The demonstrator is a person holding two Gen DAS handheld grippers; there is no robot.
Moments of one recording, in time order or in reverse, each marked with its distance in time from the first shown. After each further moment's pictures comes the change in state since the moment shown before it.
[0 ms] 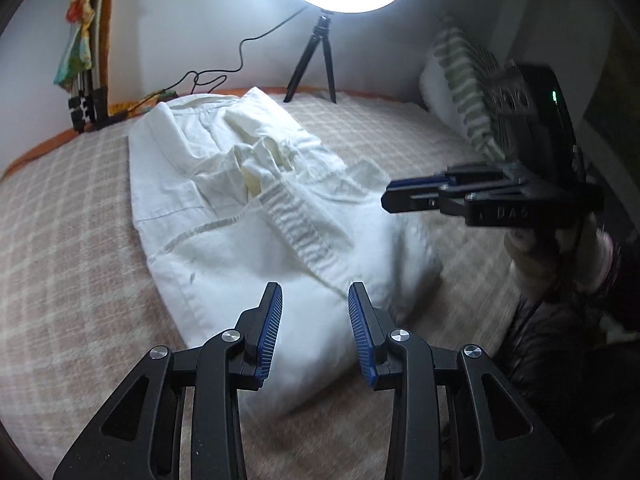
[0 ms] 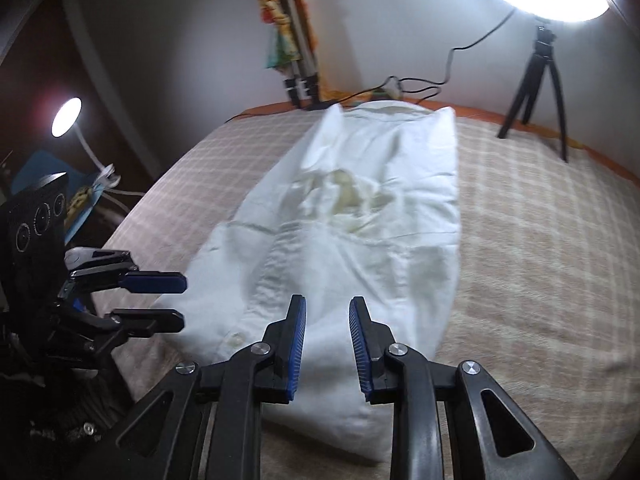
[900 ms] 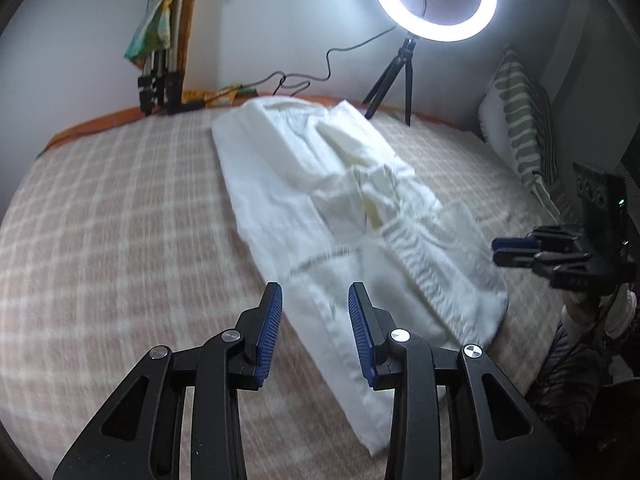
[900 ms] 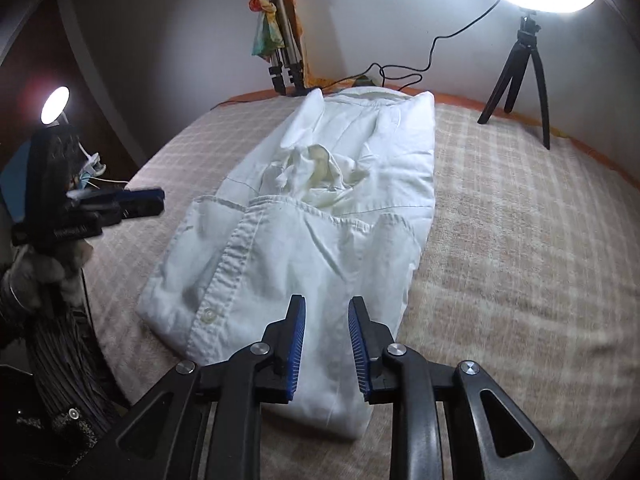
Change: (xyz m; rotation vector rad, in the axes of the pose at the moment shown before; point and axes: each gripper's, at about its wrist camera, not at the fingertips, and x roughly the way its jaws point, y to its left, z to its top) left arm -0.014 0.088 0.029 -0.165 -0.037 0.089; right arm -0.001 -0.018 -0.009 0.017 0.046 -0.067
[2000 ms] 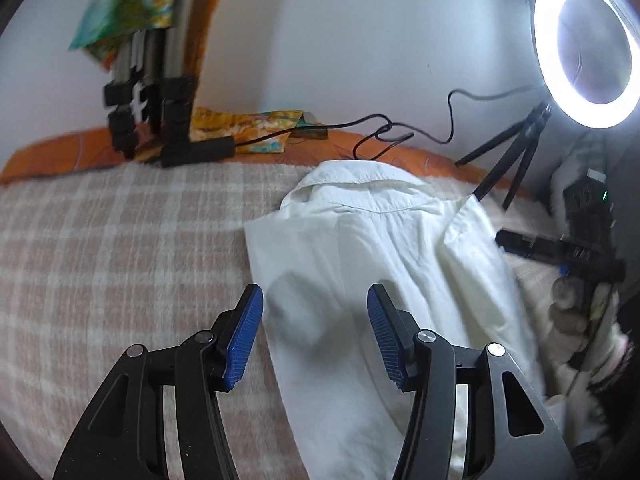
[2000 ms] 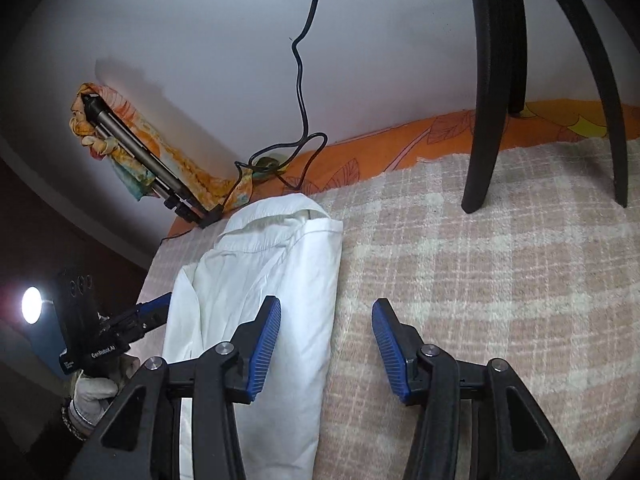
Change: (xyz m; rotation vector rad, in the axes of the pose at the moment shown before) left arm 0.153 0.088 0.141 -0.134 0.032 0.079; right arm 0.147 -0.180 0.187 0.373 -0.067 0.233
